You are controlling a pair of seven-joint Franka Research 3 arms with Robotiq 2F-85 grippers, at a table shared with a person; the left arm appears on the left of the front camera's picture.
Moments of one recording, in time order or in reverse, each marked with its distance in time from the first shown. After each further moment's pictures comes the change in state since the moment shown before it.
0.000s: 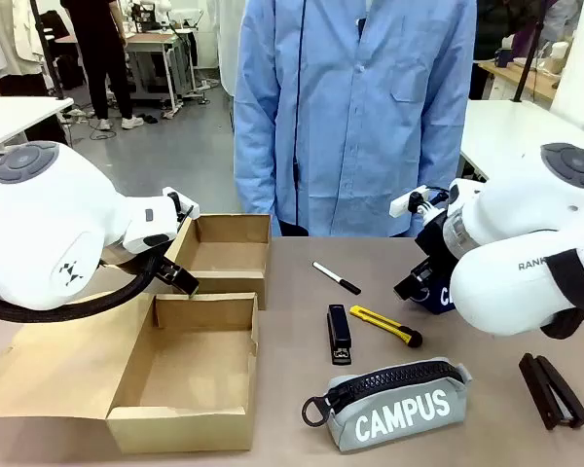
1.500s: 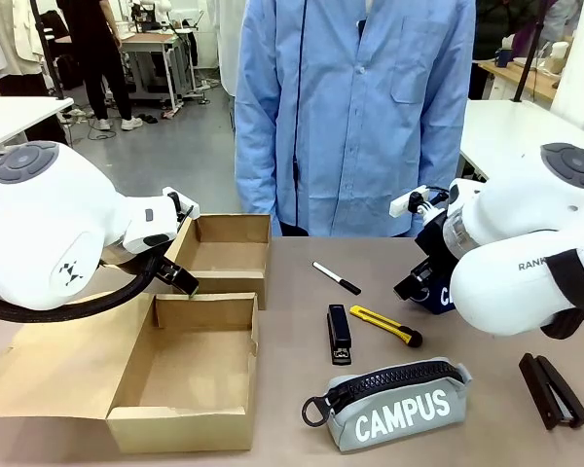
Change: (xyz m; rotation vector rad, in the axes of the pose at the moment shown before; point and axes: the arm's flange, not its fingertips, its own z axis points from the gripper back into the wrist) left arm 0.000 0.000 0.000 0.000 0.000 0.000; right arm 0.000 0.000 0.000 0.000 0.000 0.001
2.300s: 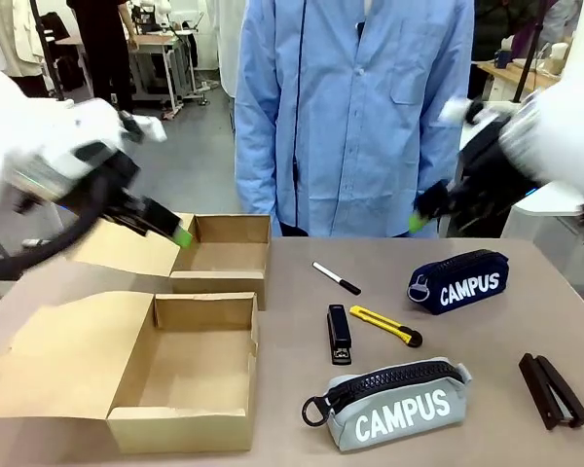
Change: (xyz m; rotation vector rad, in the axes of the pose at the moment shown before) left arm 0.007 0.009 0.169 -0.310 -0.102 0.182; right arm 0.030 -0.028 0.184 0.280 -0.075 -0.493
